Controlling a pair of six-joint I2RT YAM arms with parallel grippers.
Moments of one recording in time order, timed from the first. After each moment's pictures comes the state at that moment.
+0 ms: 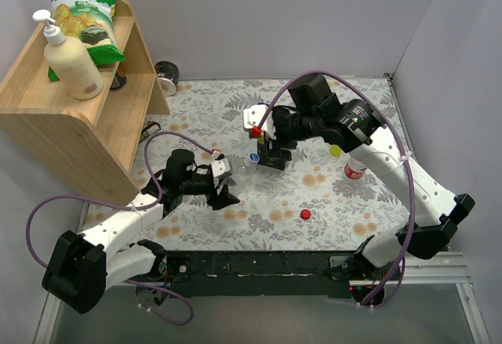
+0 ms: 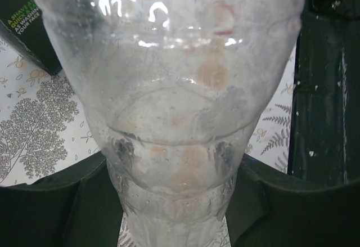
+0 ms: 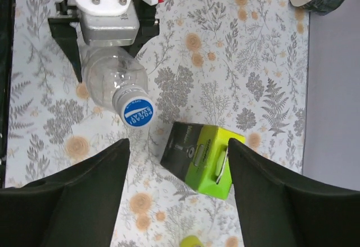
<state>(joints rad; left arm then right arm) -0.49 1.06 0.50 0.07 0.80 0.28 0.84 1.45 1.77 -1.00 -0.41 -0.78</state>
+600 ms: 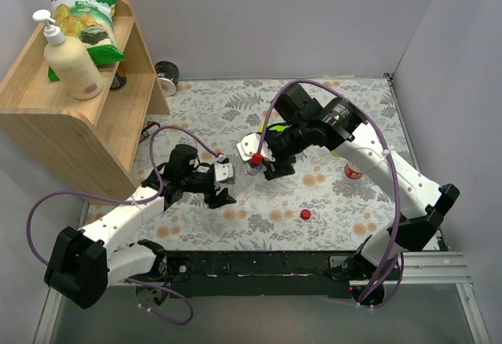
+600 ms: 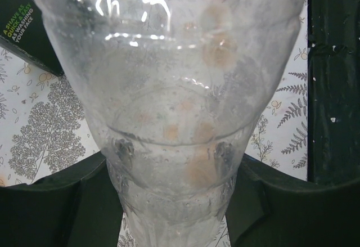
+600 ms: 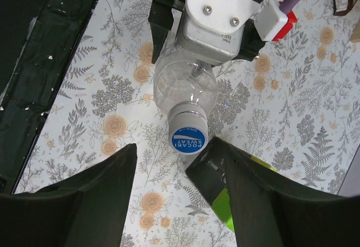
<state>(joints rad) -0.49 1.10 0.61 -0.19 0.81 0.59 0.89 1.55 1.85 -1.30 -0.55 -1.10</state>
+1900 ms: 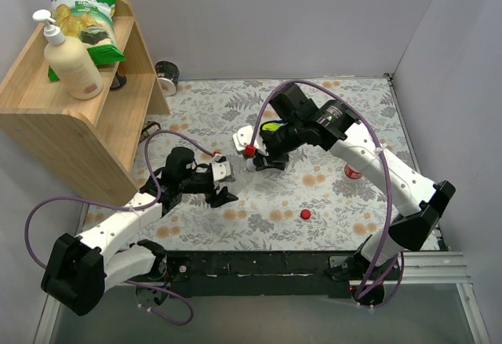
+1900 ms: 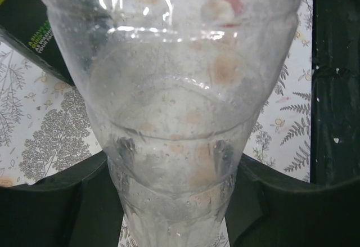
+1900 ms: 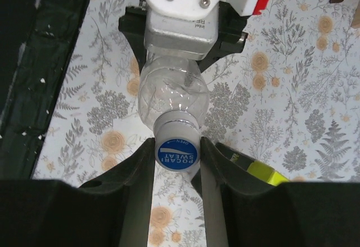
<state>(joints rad) -0.50 1.06 0.56 -0.07 0.80 0.50 0.88 1.55 1.77 -1.16 -0.57 -1.00</state>
